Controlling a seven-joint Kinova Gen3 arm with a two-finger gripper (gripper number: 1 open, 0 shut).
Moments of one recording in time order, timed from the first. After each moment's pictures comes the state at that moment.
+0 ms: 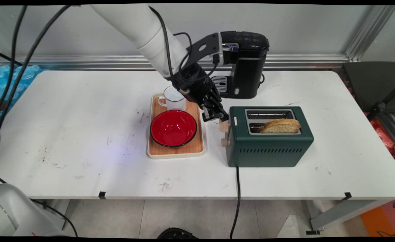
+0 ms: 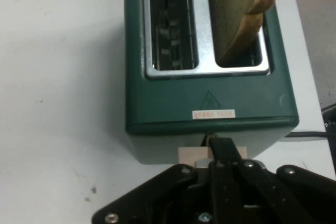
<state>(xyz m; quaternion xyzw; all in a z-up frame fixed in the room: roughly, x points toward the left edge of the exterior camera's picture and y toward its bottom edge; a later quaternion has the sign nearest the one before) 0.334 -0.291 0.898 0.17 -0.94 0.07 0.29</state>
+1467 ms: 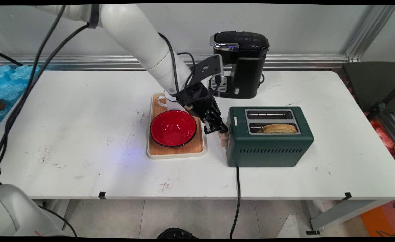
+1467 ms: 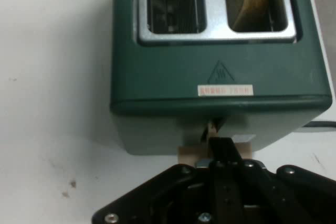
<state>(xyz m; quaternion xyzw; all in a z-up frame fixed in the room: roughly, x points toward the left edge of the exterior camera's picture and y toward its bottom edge) 0.329 -0.297 0.847 0.18 -0.94 0.05 0.29</state>
